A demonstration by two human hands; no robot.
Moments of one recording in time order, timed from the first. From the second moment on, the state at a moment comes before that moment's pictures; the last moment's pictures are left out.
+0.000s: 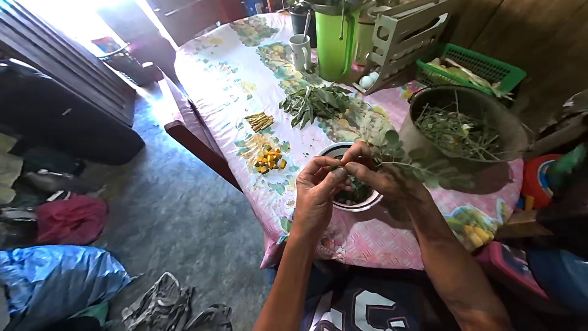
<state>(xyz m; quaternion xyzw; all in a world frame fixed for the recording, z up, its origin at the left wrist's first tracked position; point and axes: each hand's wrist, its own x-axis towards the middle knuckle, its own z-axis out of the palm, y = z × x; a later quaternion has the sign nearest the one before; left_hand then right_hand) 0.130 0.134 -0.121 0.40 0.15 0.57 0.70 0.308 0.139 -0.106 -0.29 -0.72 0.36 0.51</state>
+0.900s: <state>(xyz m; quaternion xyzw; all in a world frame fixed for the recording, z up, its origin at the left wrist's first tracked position) 0.143 0.129 -0.113 0.39 0.21 0.51 0.74 0.345 0.095 -0.085 -0.45 -0.75 0.19 0.45</state>
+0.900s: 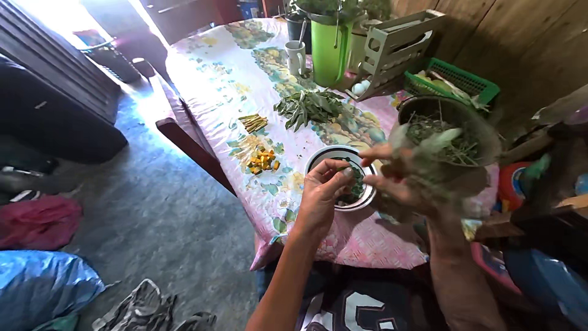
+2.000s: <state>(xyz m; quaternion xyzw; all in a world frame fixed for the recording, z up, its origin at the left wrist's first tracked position) 0.134 0.130 -0.136 0.56 0.31 0.56 0.53 0.321 0.123 -0.127 -0.40 -0.67 0.37 0.51</state>
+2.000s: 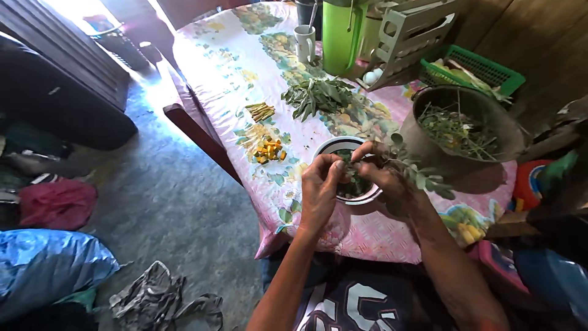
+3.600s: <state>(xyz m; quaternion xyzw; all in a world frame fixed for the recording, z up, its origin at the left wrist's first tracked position) 0.109 0.189 -0.118 0.79 0.39 0.33 0.33 0.526 0.075 -0.066 -0.80 -0.55 0.00 0.25</state>
